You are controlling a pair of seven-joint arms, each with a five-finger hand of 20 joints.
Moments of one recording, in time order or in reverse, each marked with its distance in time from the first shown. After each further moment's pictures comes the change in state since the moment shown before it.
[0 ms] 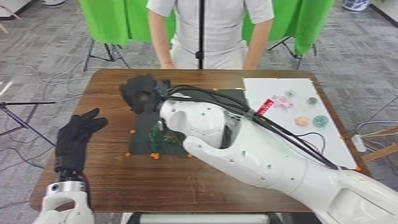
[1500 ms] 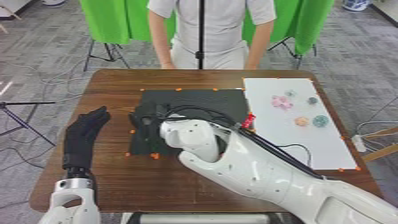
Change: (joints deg) left arm -1.8 -0.4 2.1 0.8 0.1 -0.1 -0.1; right arm -4.0 -2.1 -1.3 6.4 -8.1 -7.0 -2.1
